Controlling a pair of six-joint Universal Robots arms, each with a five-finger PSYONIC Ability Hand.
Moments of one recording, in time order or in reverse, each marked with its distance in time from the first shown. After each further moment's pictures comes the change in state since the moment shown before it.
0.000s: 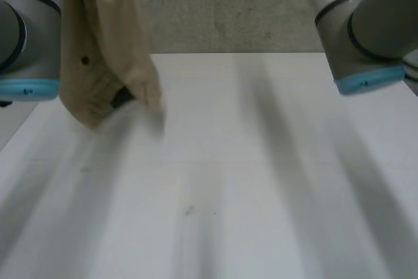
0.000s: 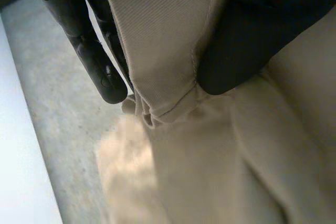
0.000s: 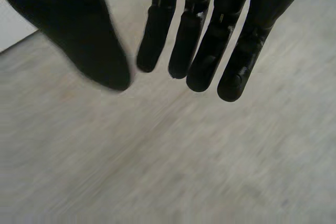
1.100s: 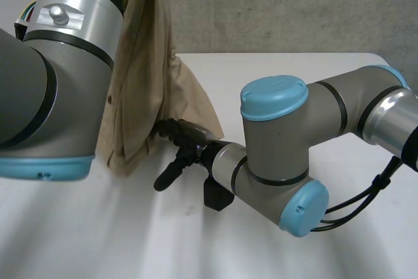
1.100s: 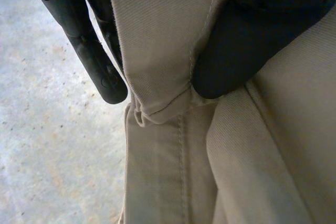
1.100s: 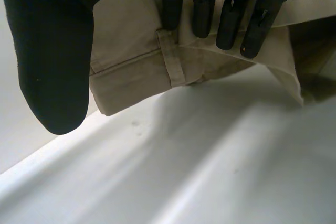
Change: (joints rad) left arm -0.281 0.108 -0.099 -0.150 -0.109 0.041; right arm 0.291 0.194 0.216 0.497 -0.149 0.937; left_hand 0.000 0.005 0.005 0.003 0.000; right_hand -0.536 -0.591 -0.648 -0.649 -0.659
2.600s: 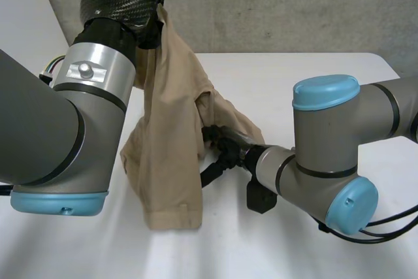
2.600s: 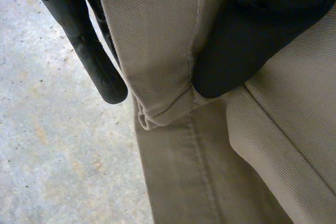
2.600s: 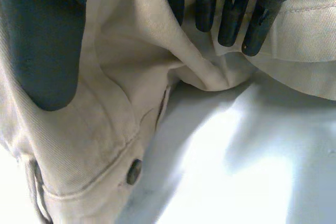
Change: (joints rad) left arm -0.005 -0.022 -0.130 -0.005 -0.056 0.002; right arm -0.159 -0.109 0.222 0.010 -0.034 -0.084; left_hand 0.000 0.001 0.000 0.000 0.000; right_hand -0.027 -0.065 -0.036 -0.021 -0.020
